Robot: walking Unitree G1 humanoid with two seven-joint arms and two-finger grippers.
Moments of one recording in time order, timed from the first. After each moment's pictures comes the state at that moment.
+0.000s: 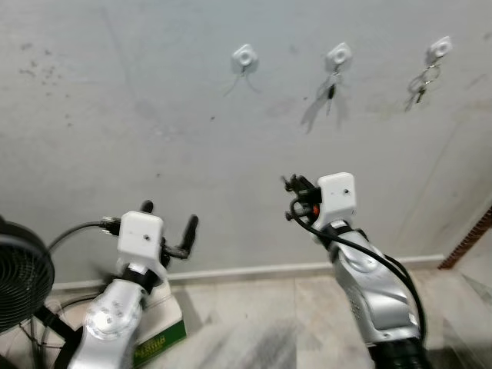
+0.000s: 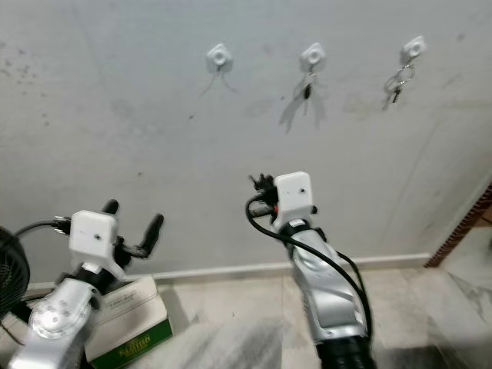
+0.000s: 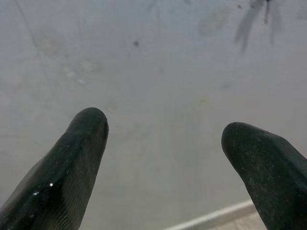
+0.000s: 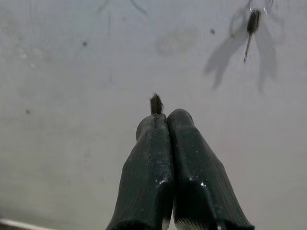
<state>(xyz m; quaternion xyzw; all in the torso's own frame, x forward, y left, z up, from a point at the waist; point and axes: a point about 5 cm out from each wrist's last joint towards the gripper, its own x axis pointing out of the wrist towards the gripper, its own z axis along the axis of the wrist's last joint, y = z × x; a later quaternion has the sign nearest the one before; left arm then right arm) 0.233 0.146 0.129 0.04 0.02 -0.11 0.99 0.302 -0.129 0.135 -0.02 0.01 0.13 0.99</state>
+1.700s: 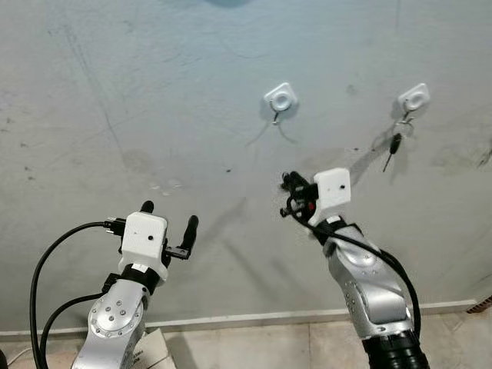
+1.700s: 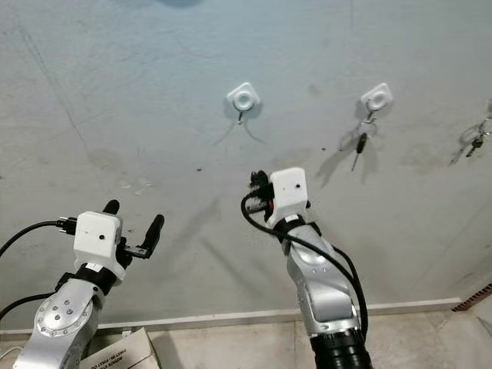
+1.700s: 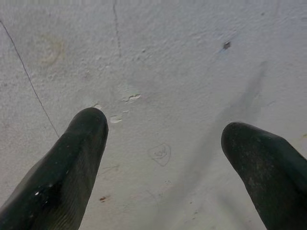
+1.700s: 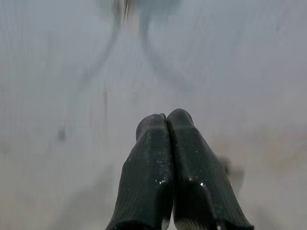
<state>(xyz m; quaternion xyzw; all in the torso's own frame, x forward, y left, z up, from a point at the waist) 0.236 0.155 0.126 0.08 0.02 -0.08 0.99 0.315 -0.102 0.172 0.02 -0.07 0.18 0.98</state>
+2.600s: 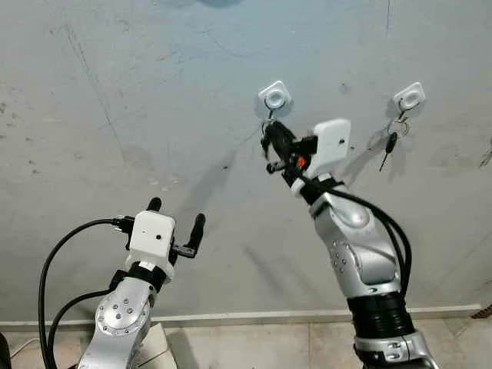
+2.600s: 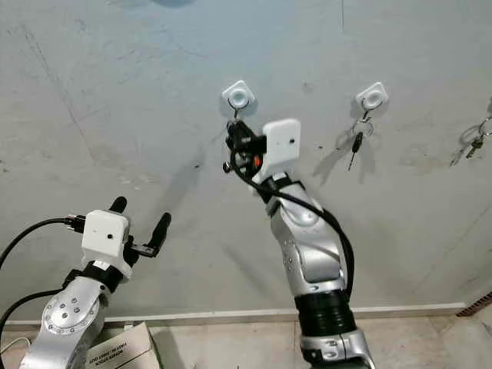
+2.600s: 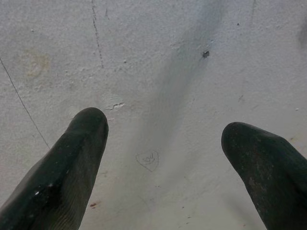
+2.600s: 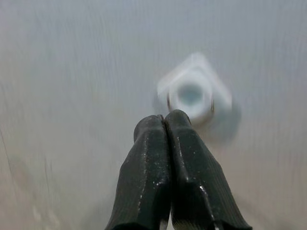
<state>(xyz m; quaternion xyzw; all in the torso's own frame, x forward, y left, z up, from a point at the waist) 0.238 0.147 0.128 0.08 0.00 -0.10 0.99 0.326 -0.076 0.229 0.08 -0.15 0.25 0.95</state>
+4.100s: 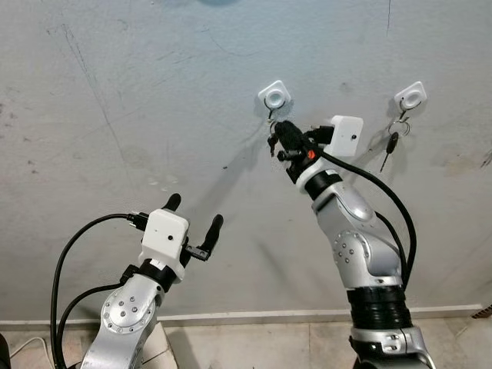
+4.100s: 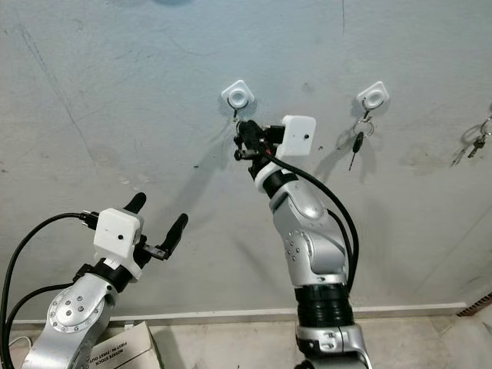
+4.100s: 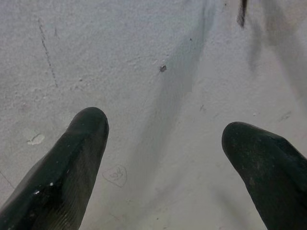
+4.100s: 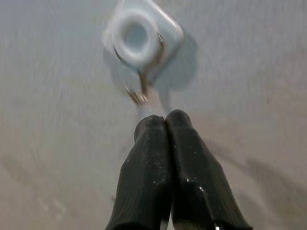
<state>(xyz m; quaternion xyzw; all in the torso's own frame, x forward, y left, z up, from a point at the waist) 0.238 0.133 0.132 0.08 -0.01 -0.17 0.98 0.332 -0.091 0.200 0.16 -0.06 0.23 0.96</state>
